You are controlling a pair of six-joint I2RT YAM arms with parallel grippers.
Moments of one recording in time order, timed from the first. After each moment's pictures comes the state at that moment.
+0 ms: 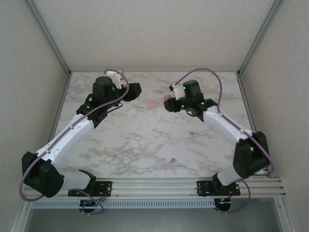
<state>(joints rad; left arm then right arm) -0.47 1.31 1.15 -0.16 0.18 -0.50 0.50 1.47 1.14 -0.30 -0.31 0.01</state>
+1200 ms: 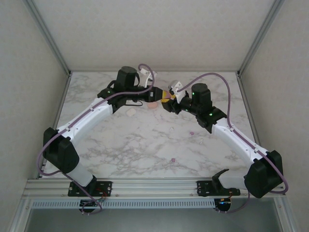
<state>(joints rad) -0.60 1.60 1.46 -0.33 0.62 -0.50 0.54 1.28 1.03 -0.07 -0.41 -0.23</state>
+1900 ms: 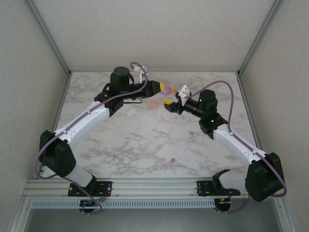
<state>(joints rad) -0.57 1.55 1.36 -0.05 0.66 -0.82 0.48 1.24 0.85 0.32 -0.54 -0.25</state>
